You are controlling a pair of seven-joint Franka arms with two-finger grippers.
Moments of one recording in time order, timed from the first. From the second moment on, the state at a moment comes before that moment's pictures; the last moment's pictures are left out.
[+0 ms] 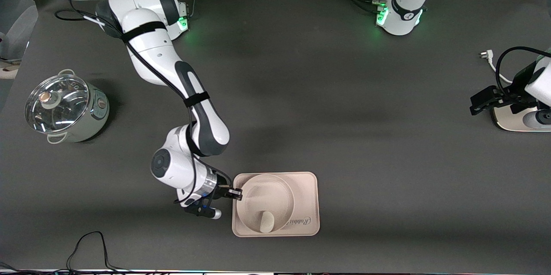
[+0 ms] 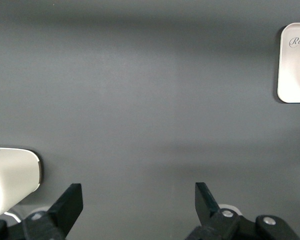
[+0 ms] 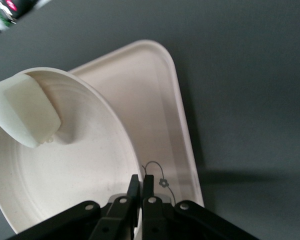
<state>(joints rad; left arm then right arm) 0.03 0.10 -0.07 -1.52 0.01 1.66 -0.07 0.51 1.08 -0.19 -1.06 0.63 2.36 0.30</state>
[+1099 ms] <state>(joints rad) 0.03 0.10 -0.07 -1.52 -0.02 1.68 -0.07 0.53 1.10 -0.19 -1.02 0.53 2.32 0.41</state>
